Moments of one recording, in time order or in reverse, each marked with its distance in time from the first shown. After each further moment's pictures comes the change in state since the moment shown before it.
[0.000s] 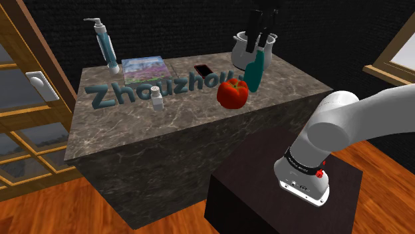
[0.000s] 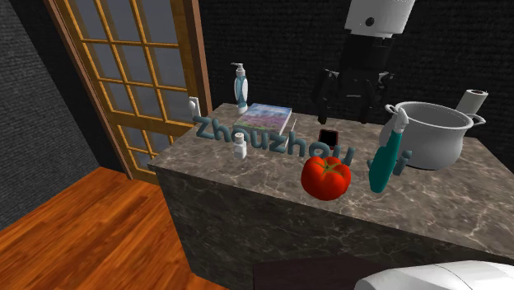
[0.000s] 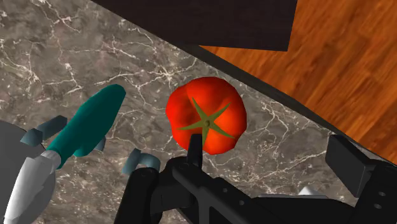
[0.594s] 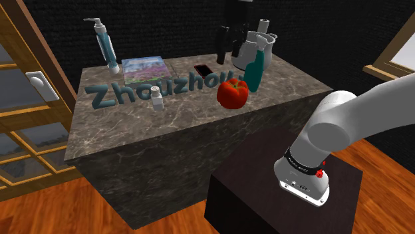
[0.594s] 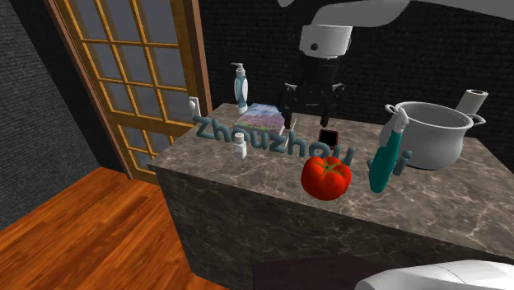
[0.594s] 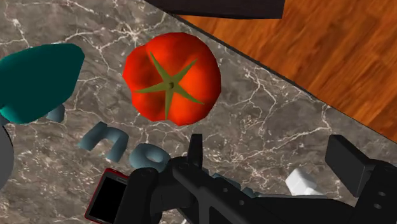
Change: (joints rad) arm 0.015 0.142 0.118 -0.014 0.038 0.207 0.090
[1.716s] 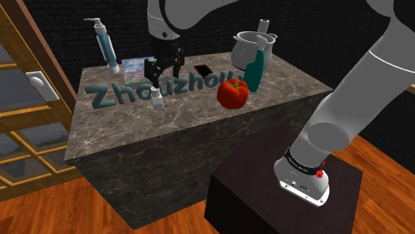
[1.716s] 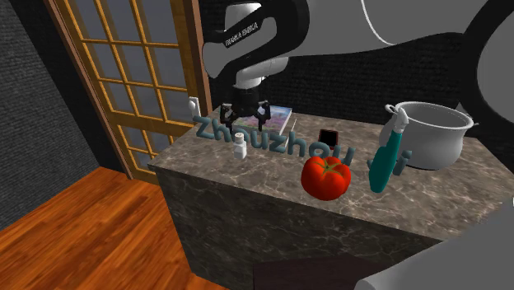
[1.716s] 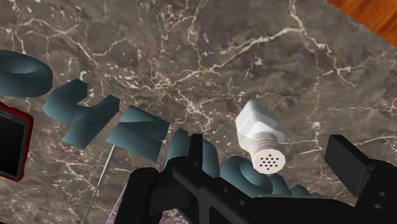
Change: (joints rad) arm -0.004 0.543 0.274 0.230 -0.164 0.403 0.313
